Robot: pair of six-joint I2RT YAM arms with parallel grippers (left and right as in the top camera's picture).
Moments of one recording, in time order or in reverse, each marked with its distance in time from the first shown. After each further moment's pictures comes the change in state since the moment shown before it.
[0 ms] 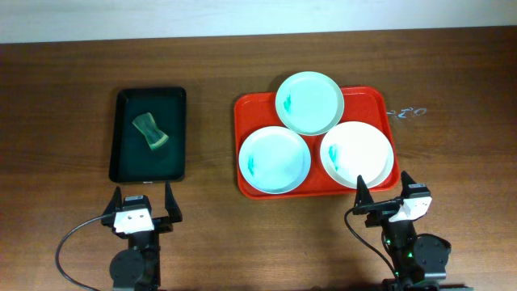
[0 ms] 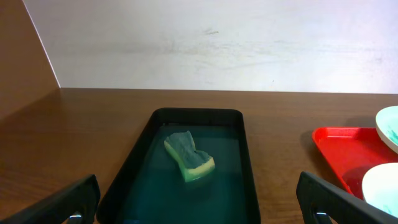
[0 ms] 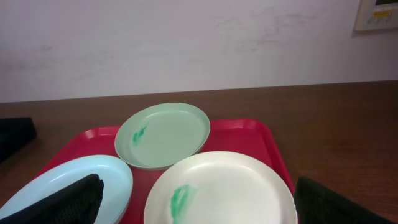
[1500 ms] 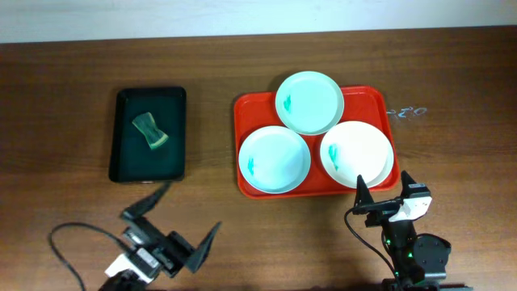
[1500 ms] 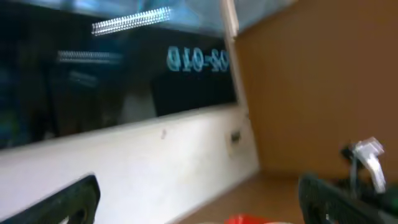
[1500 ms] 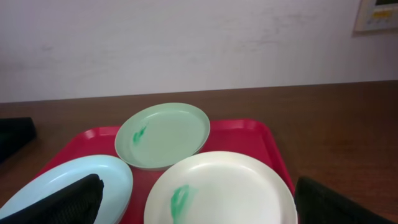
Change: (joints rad) left arm -0.005 0.067 0.217 0.484 0.838 -0.137; right arm 0.000 -0.002 0.000 0.000 0.000 0.000
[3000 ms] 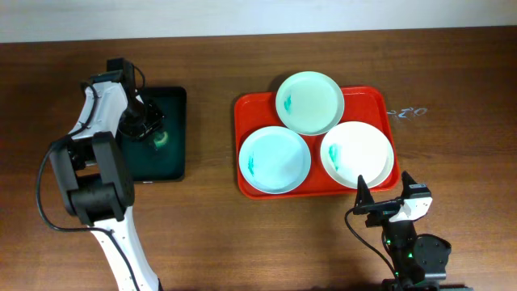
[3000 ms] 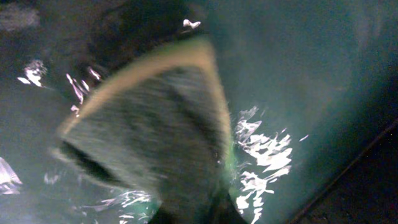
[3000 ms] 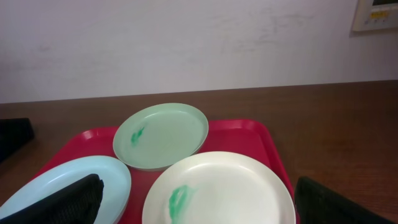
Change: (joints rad) left arm 0.216 2.205 1.563 -1.450 -0.476 -0.325; right arm 0.000 0.002 -0.001 0.001 0.007 0.002
